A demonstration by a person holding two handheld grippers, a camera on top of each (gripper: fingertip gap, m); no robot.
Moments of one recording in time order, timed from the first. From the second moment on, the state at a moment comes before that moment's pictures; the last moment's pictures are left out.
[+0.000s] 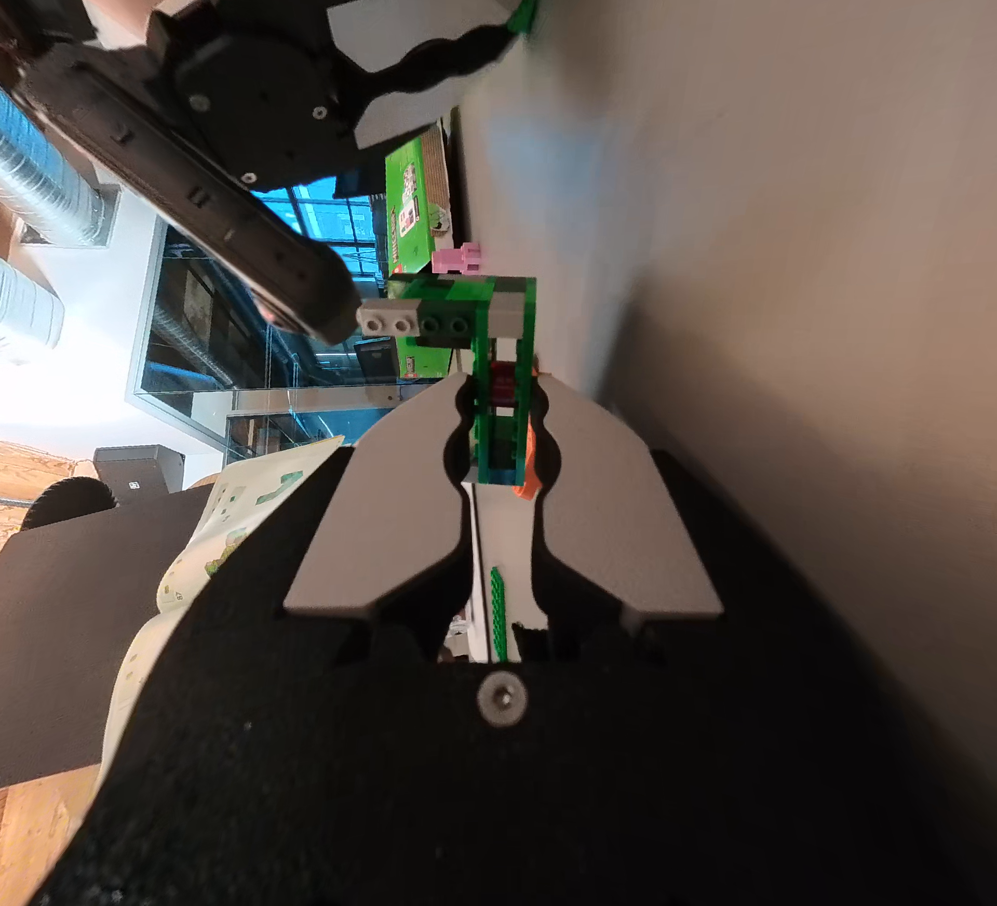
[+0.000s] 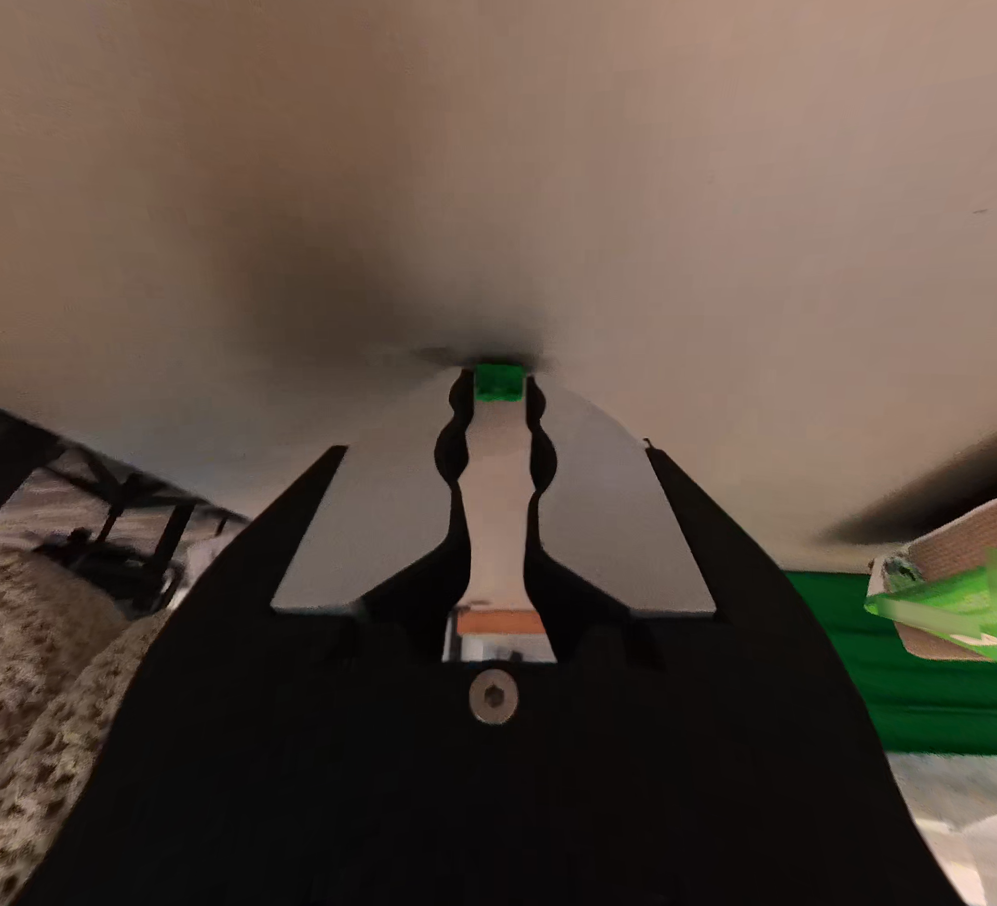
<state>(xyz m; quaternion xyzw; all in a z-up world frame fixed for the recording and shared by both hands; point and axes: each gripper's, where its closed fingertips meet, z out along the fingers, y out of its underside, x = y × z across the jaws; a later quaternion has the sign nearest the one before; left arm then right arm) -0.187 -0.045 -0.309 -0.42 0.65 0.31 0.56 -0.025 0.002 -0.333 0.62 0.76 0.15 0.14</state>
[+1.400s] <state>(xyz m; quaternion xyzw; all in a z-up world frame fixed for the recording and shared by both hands) -0.174 -0.063 -0.303 -0.39 0.66 0.26 0.58 -0.060 0.002 -0.329 0.45 0.88 -0.01 -0.14</state>
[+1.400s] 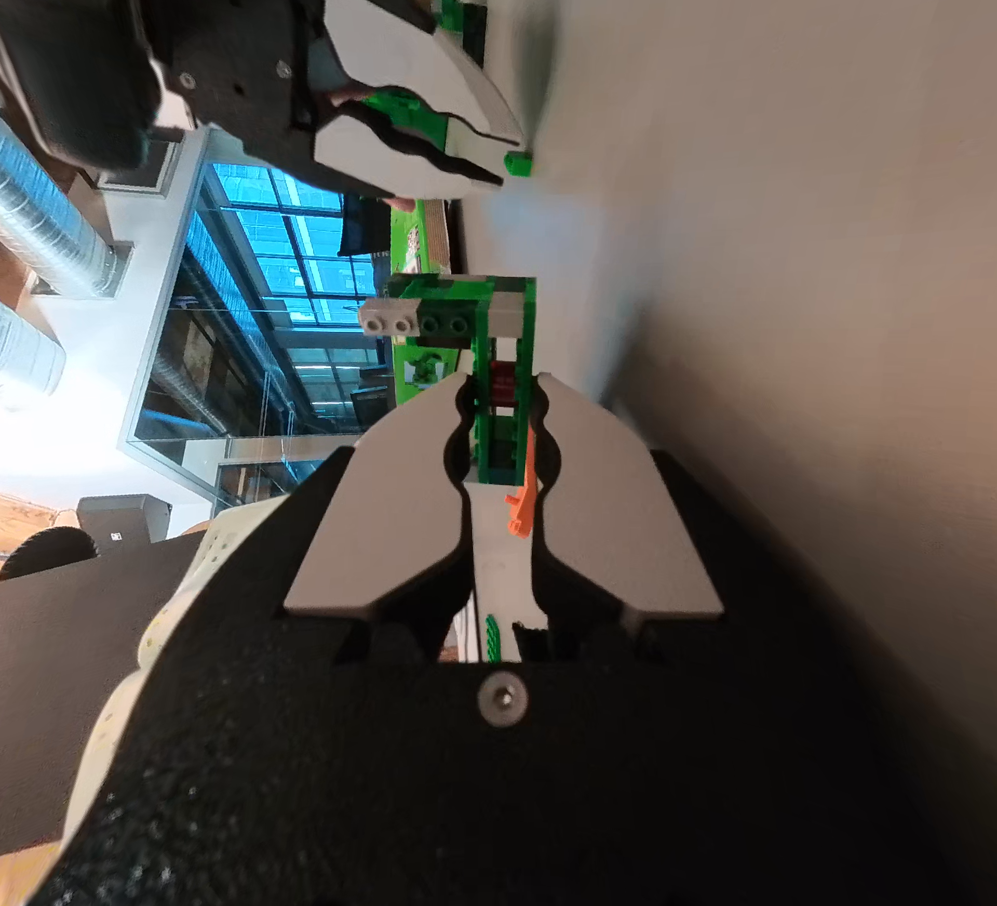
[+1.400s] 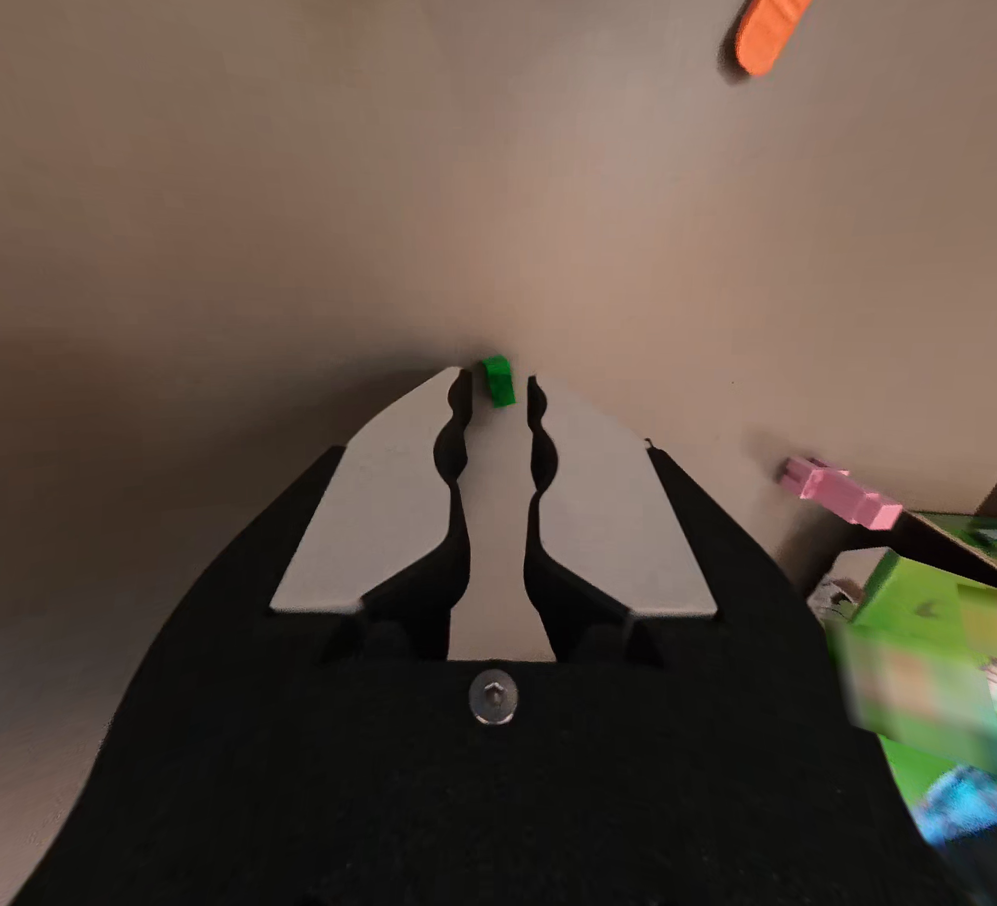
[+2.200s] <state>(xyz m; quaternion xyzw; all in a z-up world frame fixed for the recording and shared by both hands) -0.156 -0.086 -0.288 -0.31 0.67 0.27 0.61 -0.135 -0.099 -0.253 0.39 0.91 -0.11 -0.07</state>
